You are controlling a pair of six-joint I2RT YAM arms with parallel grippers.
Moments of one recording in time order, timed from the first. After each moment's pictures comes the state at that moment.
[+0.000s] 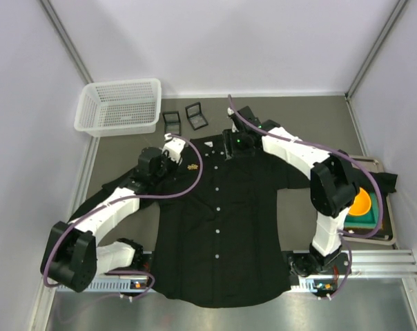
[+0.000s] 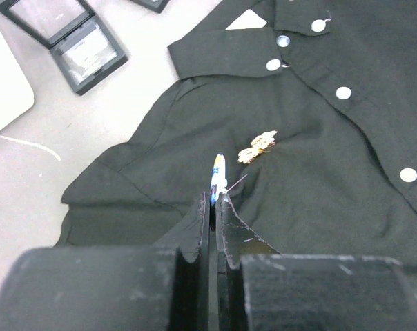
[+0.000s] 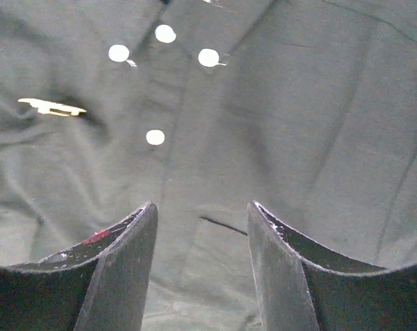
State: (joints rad) left arm -0.38 1.16 0.61 0.09 0.06 0.20; right arm 0.62 1.87 1.52 -0.62 -0.06 0.39
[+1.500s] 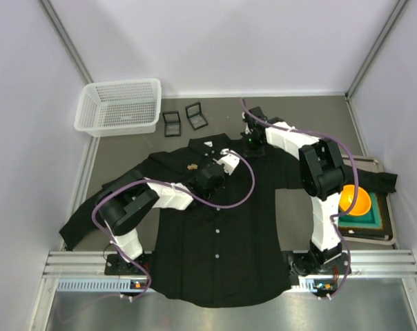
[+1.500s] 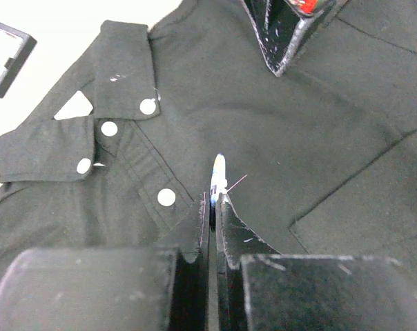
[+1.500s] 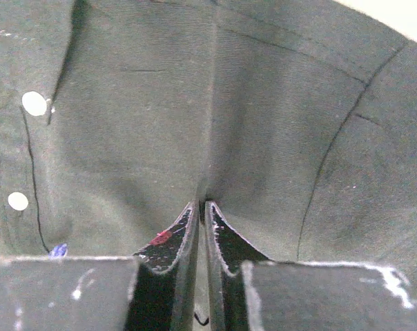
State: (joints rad) left arm -0.88 1.76 0.77 0.56 -0.34 0.08; right arm 0.44 2.08 1.56 -0.64 -0.09 0.34
